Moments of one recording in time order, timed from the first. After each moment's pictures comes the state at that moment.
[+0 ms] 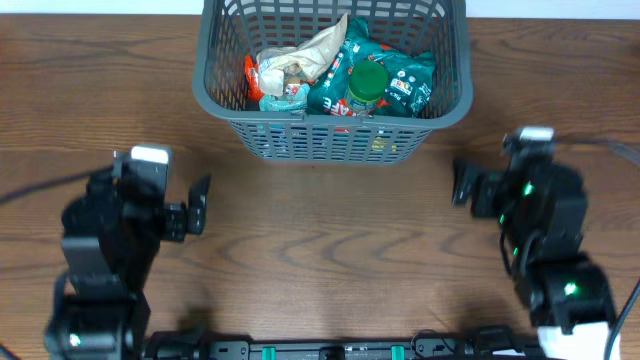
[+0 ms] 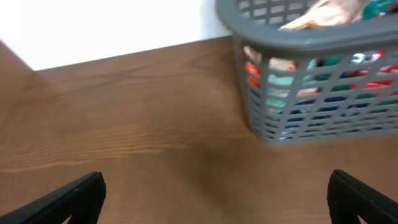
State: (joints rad) left arm -0.02 0.64 0.84 -0.68 0.02 0.17; right arm 0.12 0.77 0.80 -0.64 0.14 0.10
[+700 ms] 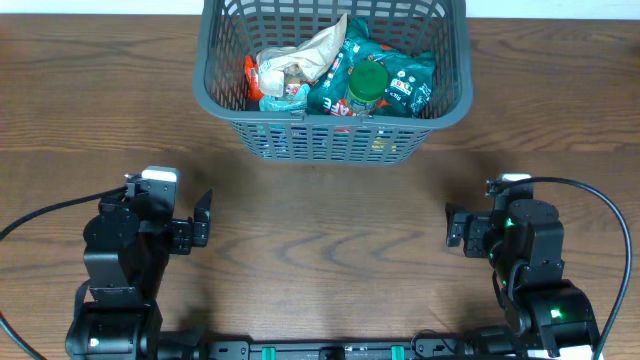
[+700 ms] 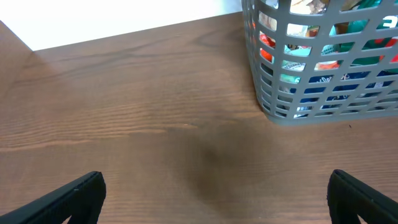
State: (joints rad) left arm -0.02 0.58 0.69 -0.63 -0.01 0.17; right arm 0.12 0.67 0.66 -0.75 0.14 0.09
